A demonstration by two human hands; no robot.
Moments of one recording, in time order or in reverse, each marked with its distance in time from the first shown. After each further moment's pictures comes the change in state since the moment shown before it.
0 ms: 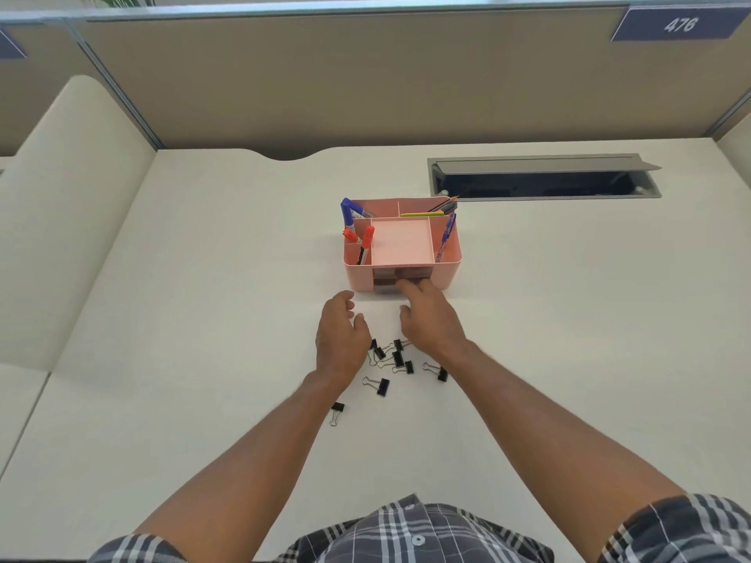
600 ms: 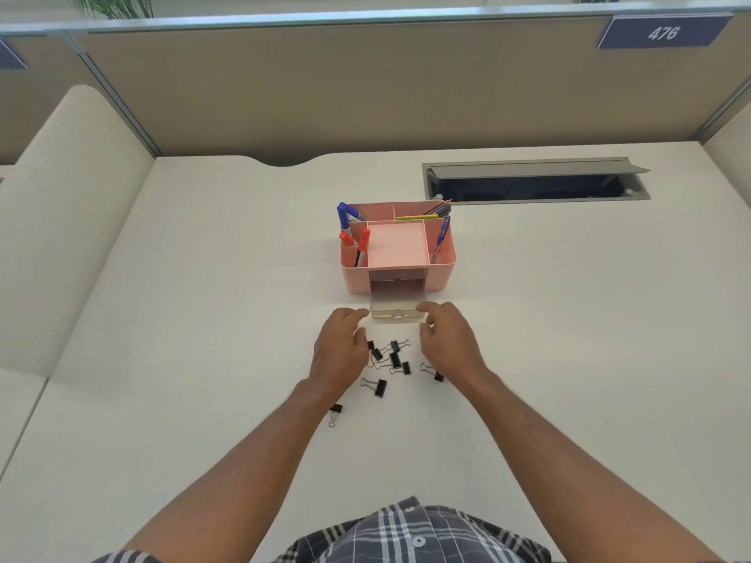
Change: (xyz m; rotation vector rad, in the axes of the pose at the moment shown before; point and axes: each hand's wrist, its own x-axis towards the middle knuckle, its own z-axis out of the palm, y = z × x) left_hand -0.011 -0.007 -0.009 0.157 -0.137 0.229; right_hand -0.038 0.023 -0.009 0.170 0.016 0.155
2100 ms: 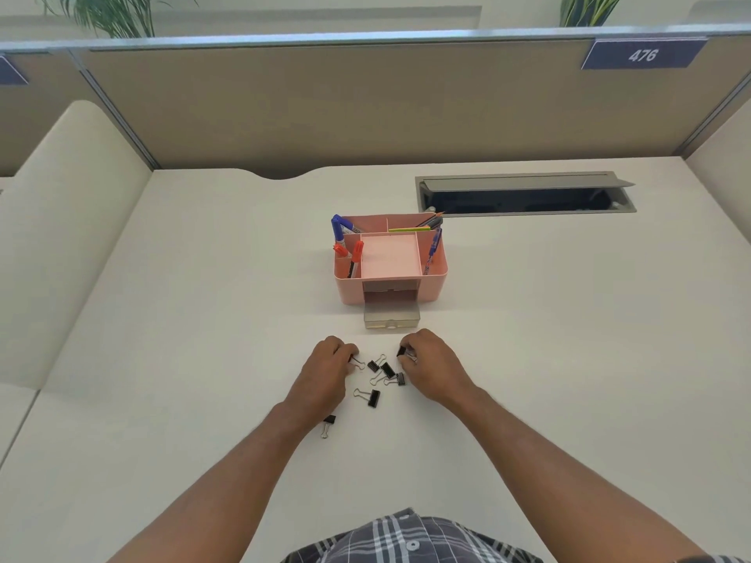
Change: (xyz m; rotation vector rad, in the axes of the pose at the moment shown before) left_hand -0.020 -0.030 -0.009 0.300 -0.207 0.217; right_hand -0.012 0.006 0.011 -0.067 -0.183 -0.093
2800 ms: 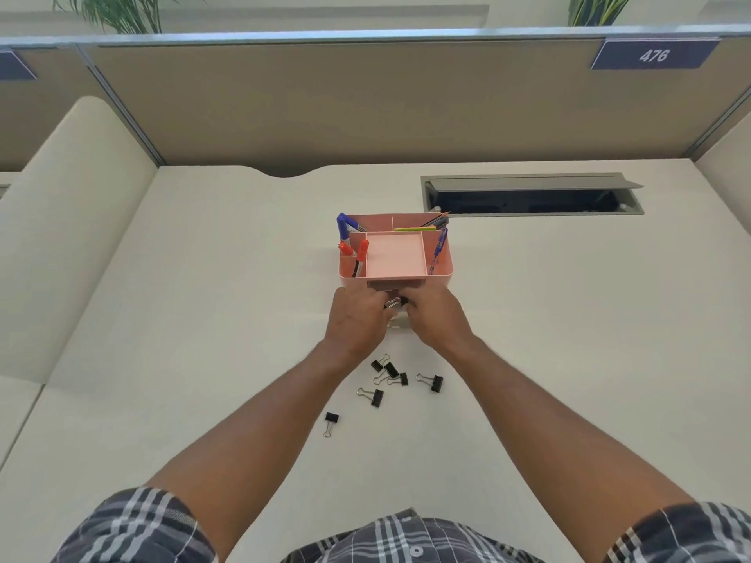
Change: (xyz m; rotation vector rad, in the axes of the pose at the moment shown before) left_hand 0.086 0.057 -0.042 0.197 0.224 0.133; right_hand 0.054 -0.031 -0.047 -0.120 0.192 -0.156
